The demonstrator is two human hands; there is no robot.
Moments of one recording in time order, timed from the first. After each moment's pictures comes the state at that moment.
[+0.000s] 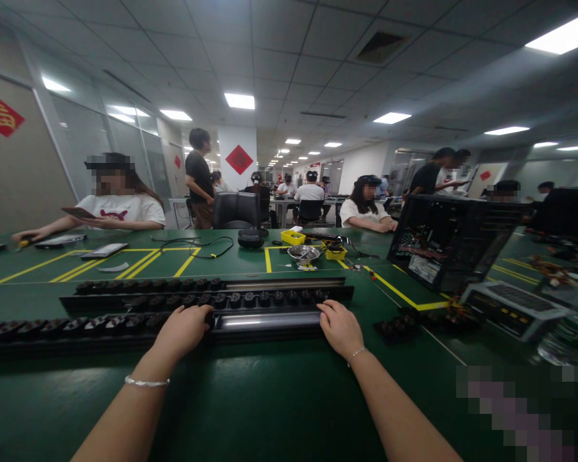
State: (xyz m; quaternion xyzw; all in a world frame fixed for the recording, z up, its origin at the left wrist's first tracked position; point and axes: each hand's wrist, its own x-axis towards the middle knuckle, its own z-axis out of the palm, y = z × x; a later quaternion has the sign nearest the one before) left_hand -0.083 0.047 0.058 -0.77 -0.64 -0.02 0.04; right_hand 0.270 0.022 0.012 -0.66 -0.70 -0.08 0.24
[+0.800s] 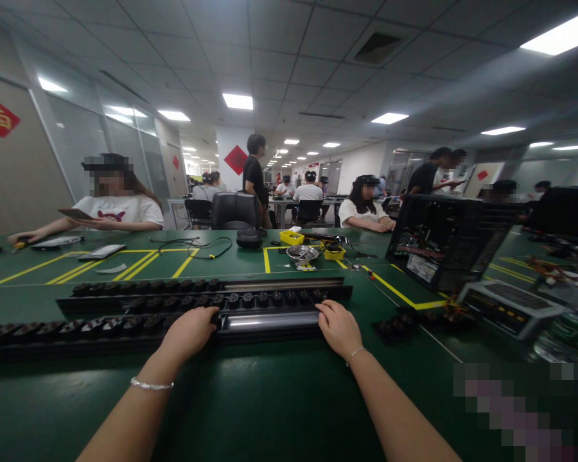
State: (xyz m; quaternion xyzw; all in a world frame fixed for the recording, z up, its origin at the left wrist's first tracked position) left_hand -0.068 0.045 0.056 -0.77 -0.64 -0.05 0.00; right_hand 0.270 0.021 0.013 -0.66 -0.71 -0.08 0.25
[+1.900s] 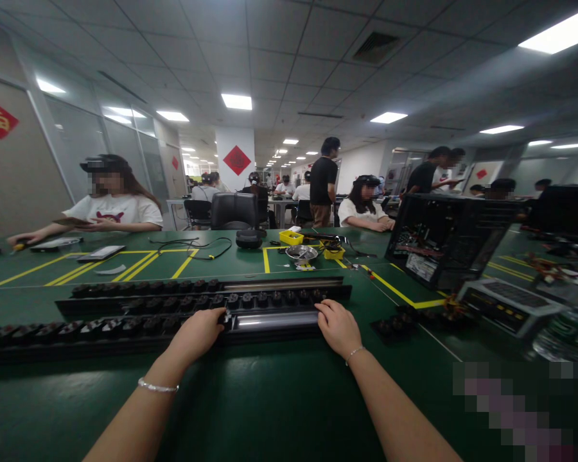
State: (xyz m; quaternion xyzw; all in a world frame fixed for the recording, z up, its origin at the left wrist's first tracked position) left_hand -0.054 0.047 0.052 -0.76 -0.64 -0.08 -0.05; right_hand 0.270 0.023 0.011 -0.66 -0.70 -0.08 0.25
